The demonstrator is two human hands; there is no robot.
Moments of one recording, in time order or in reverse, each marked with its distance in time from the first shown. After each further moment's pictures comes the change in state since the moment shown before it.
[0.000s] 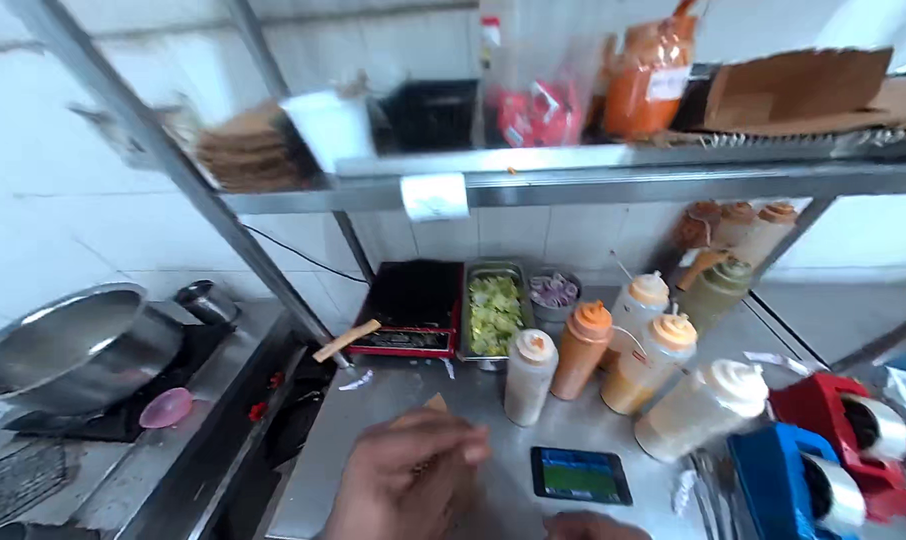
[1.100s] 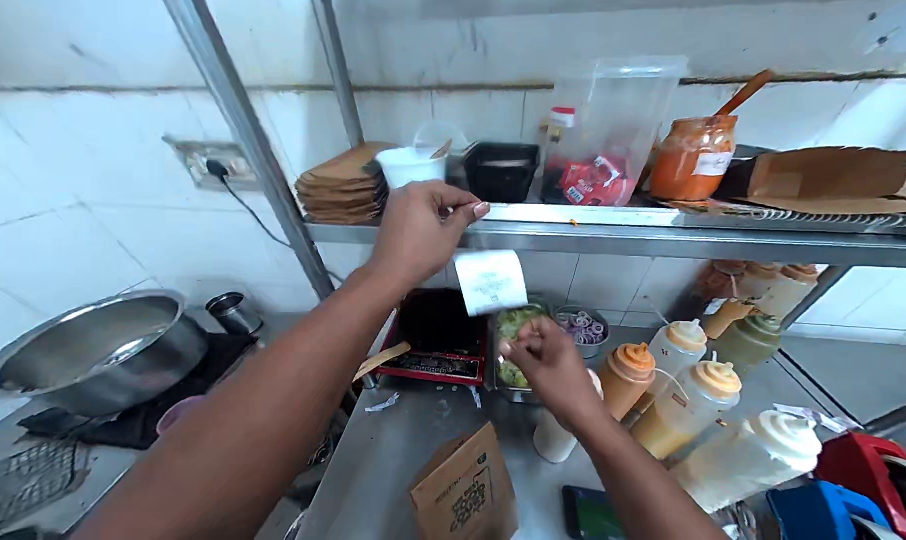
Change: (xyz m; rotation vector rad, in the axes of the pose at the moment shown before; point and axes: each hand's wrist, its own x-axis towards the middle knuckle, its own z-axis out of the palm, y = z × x) left_hand 0.220 -0.023 -0.115 0.603 0.085 0.119; right_hand 0.229 -0.086 0.048 -0.065 0.128 -0.048
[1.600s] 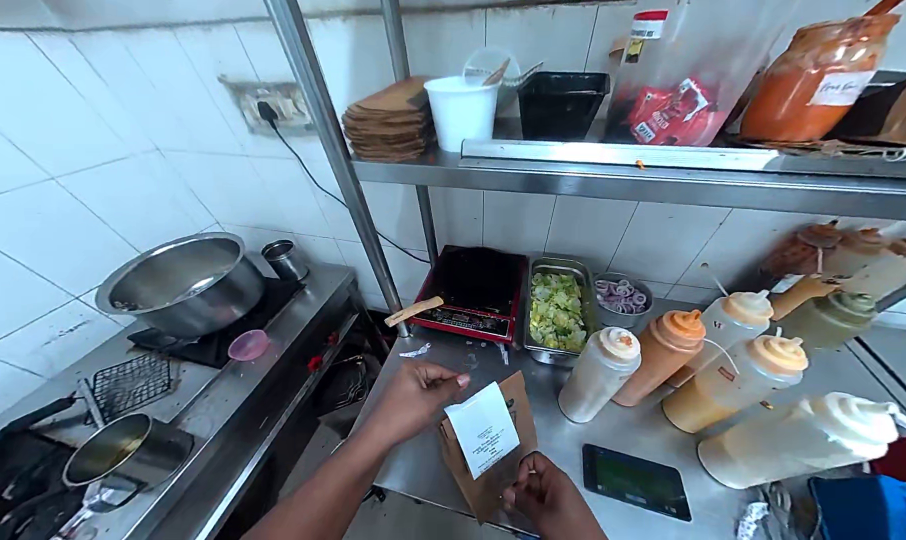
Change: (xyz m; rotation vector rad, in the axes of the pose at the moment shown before) left_hand -0.255 -0.012 0.024 -0.434 -0.408 -0.860; right_hand -0.187 0.113 0.051 0.230 -0.418 0.430
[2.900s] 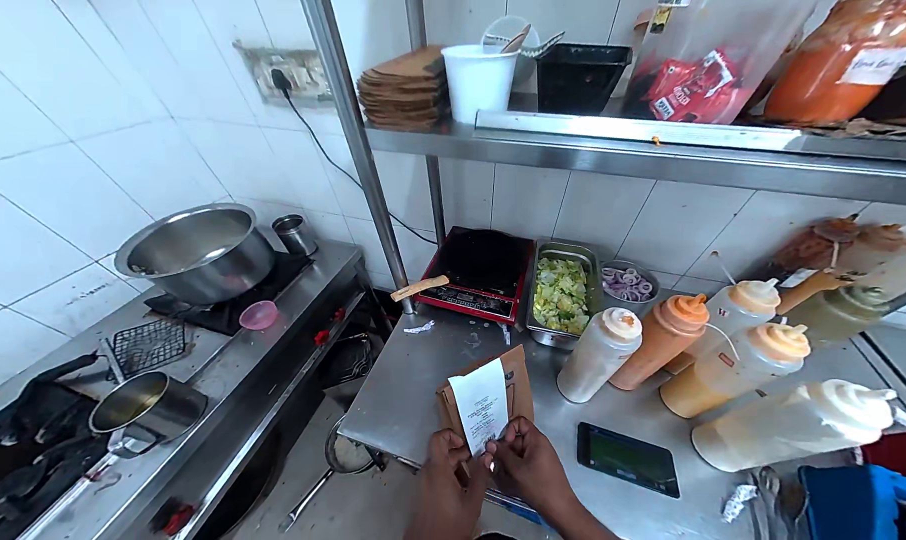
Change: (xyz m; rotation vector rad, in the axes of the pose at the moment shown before) left_hand -0.100 -0.092 0.142 0.124 0.462 0.070; right_hand 0.025 0.014 0.016 -0.057 0.077 0.011
